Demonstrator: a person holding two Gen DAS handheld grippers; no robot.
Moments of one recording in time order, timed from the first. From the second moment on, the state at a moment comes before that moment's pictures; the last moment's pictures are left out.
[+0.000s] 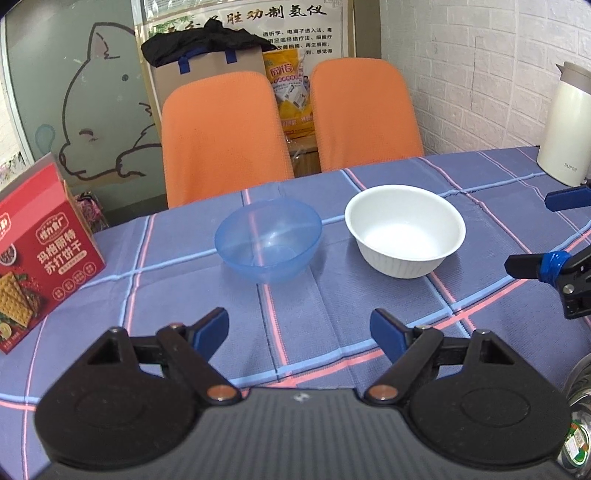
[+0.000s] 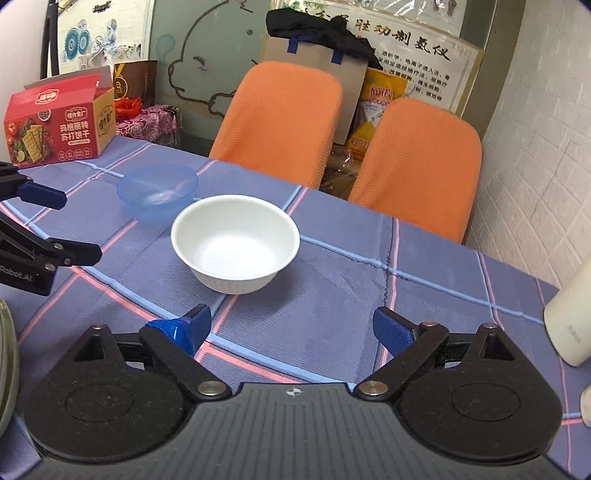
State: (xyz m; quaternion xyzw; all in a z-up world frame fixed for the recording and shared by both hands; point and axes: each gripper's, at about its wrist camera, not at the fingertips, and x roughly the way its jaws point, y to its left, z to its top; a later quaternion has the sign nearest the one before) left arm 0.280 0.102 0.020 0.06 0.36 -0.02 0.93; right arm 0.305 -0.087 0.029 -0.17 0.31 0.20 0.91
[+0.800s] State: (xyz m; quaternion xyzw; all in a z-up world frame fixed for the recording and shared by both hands) left arm 0.439 0.068 0.031 0.04 0.38 -0.14 0.91; right arm 0.355 -0.089 0.010 -0.11 0.34 0.28 0.89
